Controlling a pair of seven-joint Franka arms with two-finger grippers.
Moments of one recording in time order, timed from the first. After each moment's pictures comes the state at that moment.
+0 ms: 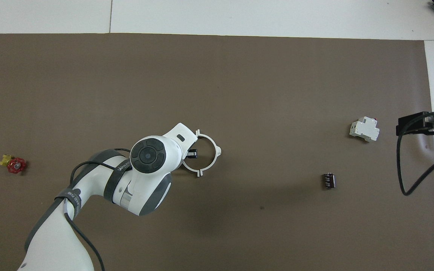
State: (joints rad) left arm -0.64 0.24 0.05 -2.17 -0.03 2.52 -0.54; right arm 0.10 -0.08 -0.09 -1.63 -0.06 1.55 0.11
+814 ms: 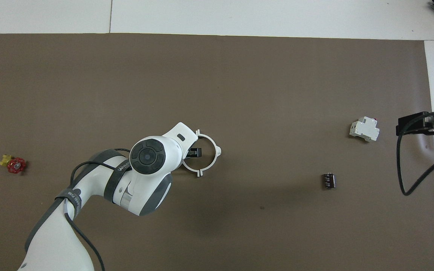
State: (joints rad) left arm -0.64 0.24 0.05 -2.17 -0.03 2.55 -0.54; right arm 0.10 -0.08 -0.09 -1.63 -0.06 1.55 0.11
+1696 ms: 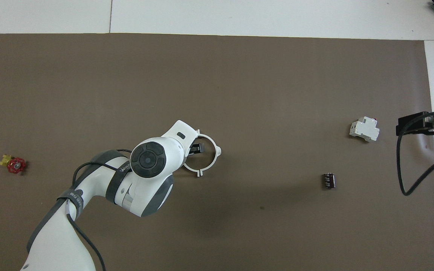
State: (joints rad) left arm -0.66 0.24 0.04 -2.17 -0.03 2.62 -0.72; right arm 0.10 -0.08 -0.09 -1.63 -0.06 1.55 0.11
